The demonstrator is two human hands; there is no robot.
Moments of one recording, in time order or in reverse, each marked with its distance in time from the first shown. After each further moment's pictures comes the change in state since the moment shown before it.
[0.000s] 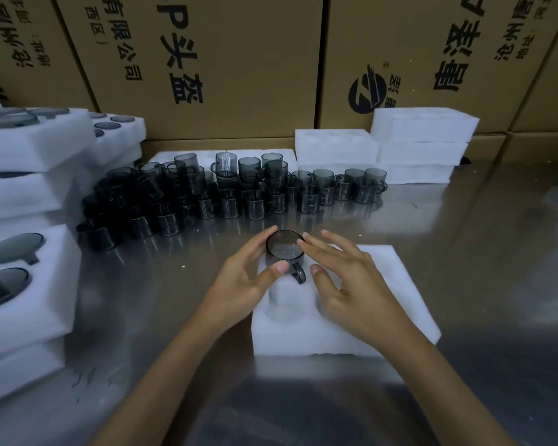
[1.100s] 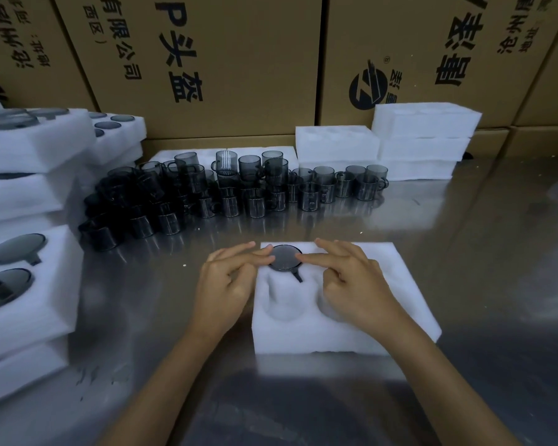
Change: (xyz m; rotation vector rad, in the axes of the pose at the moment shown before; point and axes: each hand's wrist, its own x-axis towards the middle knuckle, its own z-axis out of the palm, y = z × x) left_hand -0.004 -0.025 -0.008 0.235 0.267 0.201; right_hand 0.006 0.000 0.000 -0.047 -0.093 0.177
